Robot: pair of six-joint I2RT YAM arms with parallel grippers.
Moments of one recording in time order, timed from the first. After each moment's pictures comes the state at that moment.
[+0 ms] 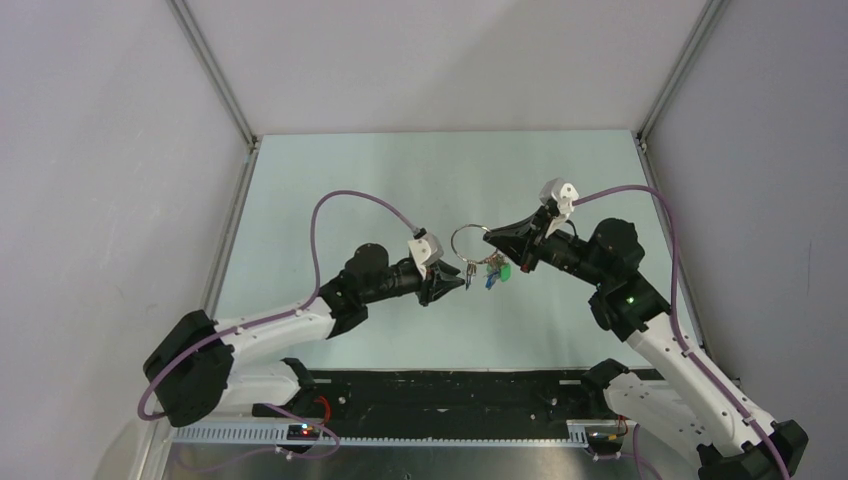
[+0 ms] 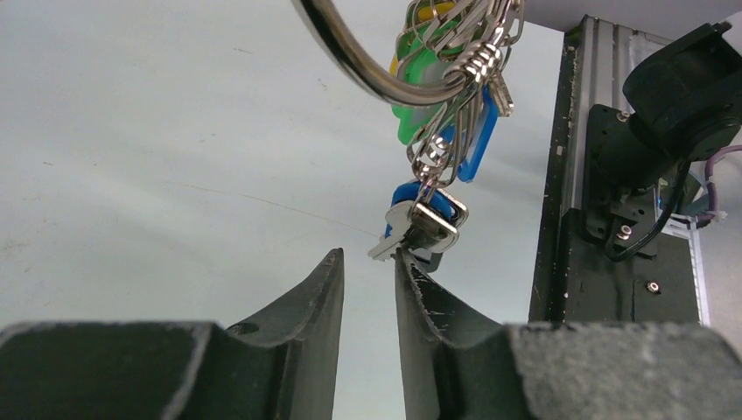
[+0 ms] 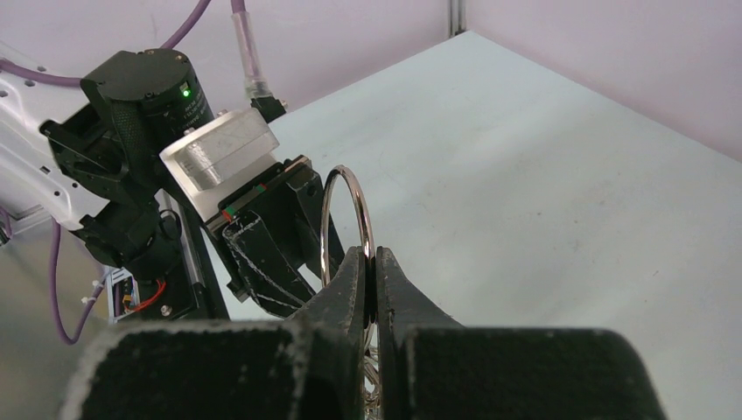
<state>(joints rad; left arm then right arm) -0.85 1.20 0.55 0.51 0.39 -0.04 0.53 0.79 0.77 0.06 -0.53 0.16</state>
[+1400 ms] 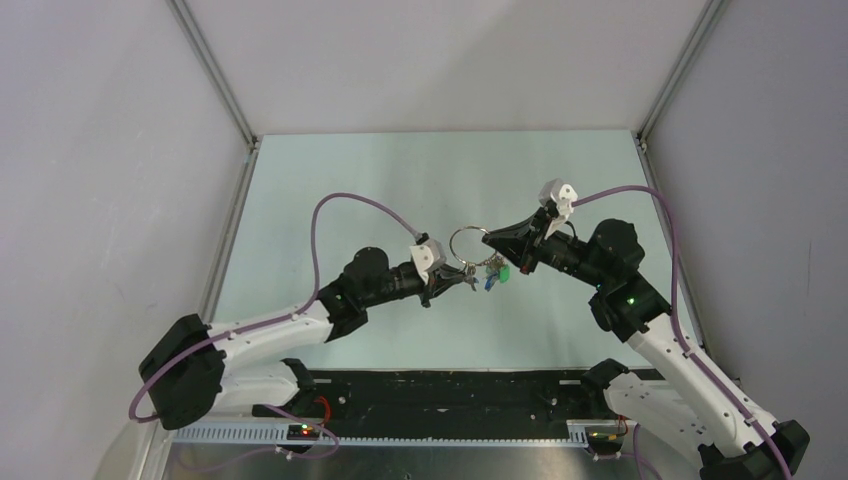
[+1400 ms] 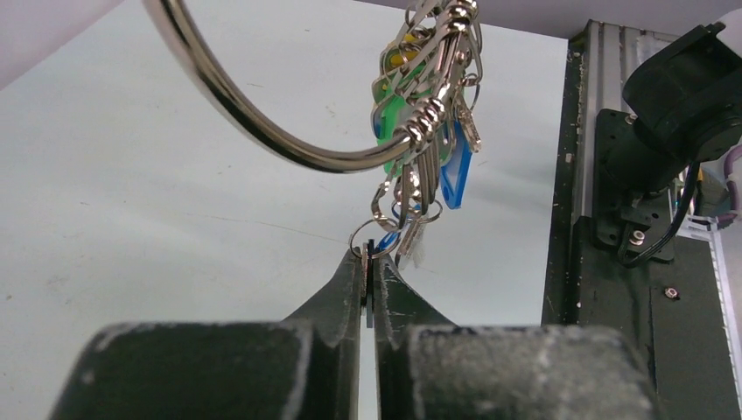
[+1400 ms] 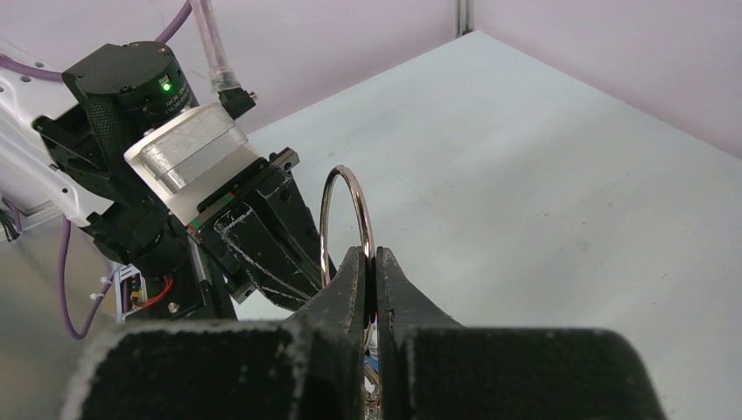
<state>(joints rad) -0.90 1.18 0.56 0.51 0.34 0.03 0.54 0.79 0.78 0.05 -0.53 0.16</state>
